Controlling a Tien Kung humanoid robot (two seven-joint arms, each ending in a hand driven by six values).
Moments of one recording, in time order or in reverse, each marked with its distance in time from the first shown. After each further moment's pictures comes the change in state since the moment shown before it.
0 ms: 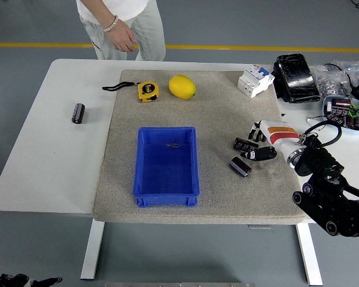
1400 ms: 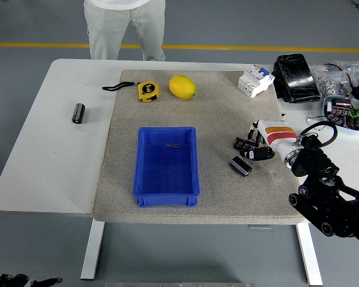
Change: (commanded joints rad) left arm 0.000 0.000 -0.005 -0.002 0.012 -0.003 0.003; right arm 0.015 0.019 -0.027 -0.039 -0.045 -0.043 -0.007
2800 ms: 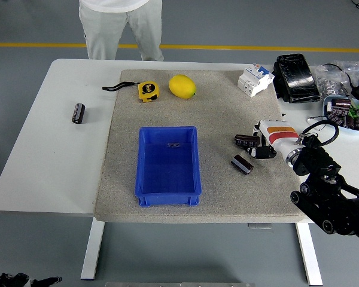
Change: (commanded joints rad) left arm -0.003 -0.001 -0.010 0.003 0.011 0.003 -0.003; right arm 0.005 -0.003 0.017 -0.020 0.018 0.039 0.011
